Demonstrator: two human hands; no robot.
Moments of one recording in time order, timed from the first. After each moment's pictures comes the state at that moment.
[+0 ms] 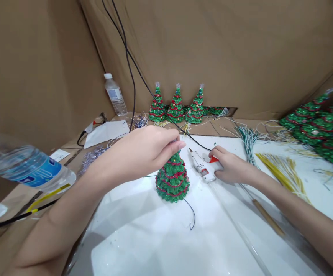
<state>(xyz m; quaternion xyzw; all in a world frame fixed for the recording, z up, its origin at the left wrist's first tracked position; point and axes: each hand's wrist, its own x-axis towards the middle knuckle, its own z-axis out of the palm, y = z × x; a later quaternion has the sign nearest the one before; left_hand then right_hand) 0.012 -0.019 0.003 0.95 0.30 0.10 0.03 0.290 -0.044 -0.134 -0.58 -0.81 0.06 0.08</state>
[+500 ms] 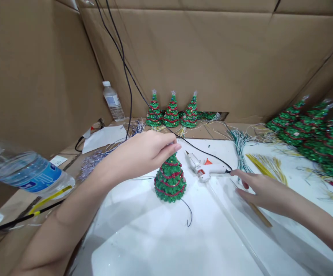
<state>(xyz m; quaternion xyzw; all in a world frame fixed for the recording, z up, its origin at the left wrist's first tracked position) 0.011 -0.021 0.008 0.95 0.30 0.08 0.07 0.327 -0.133 -0.122 -0.69 -0.72 0.09 0.02</state>
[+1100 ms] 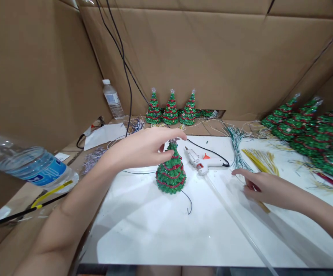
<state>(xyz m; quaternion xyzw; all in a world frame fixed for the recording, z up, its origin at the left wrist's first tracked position) 0.003 -0.017 0.005 0.97 0.23 0.08 0.08 0.336 -0.155 -0.120 -0.67 -0.73 0.14 -0.01</state>
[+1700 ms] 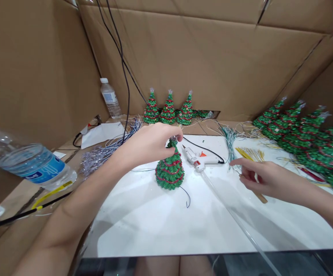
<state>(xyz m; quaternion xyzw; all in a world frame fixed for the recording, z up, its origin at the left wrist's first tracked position) 0.010 -0.021 -0.002 0.95 0.27 0.13 0.04 0.301 -0.168 -0.063 -0.66 -0.74 0.14 0.02</state>
